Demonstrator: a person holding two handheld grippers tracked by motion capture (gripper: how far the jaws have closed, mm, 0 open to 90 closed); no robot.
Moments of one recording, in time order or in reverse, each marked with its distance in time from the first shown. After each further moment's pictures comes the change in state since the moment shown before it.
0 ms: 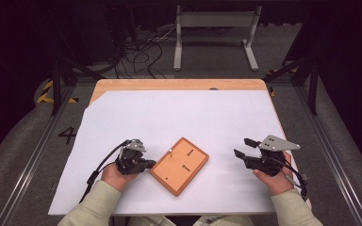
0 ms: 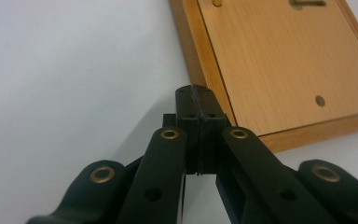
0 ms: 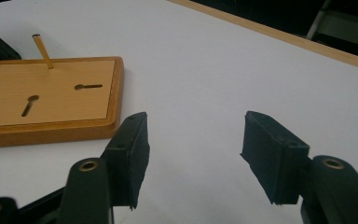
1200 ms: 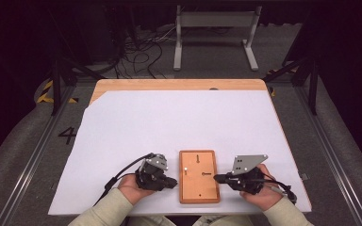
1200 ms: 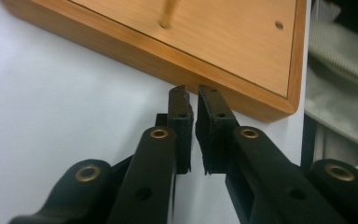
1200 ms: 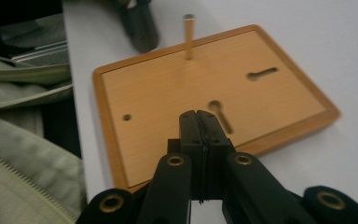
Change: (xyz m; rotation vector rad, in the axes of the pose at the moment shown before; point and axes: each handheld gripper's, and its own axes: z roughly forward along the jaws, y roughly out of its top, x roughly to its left) left arm -0.052 0.015 0.022 0.006 -0.193 0.161; right arm 0.077 0.010 0.011 0.224 0.440 -0.231
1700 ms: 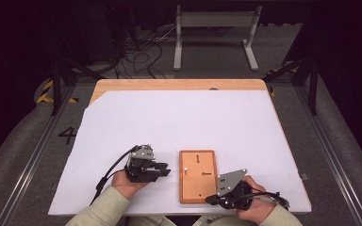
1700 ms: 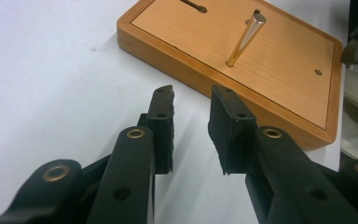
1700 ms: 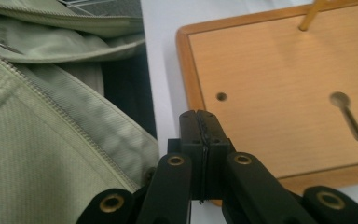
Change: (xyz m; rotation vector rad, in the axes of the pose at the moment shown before) left arm 0.011 -0.008 -0.021 -0.131 0.126 -0.056; right arm 0.035 0.004 0.025 0.158 0.162 -0.106
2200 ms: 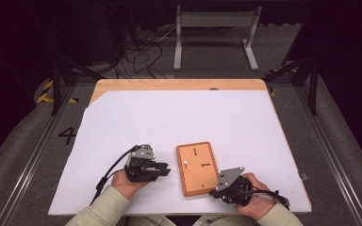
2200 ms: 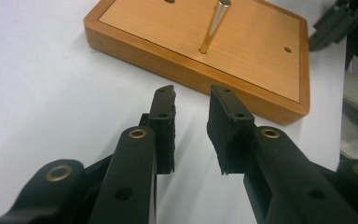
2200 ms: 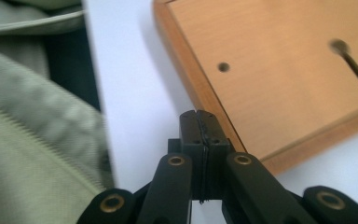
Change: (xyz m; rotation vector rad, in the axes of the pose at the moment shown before) left arm 0.002 0.001 0.000 -0.009 0.004 0.005; right arm -0.015 -0.007 0.001 0.087 -0.147 0.052
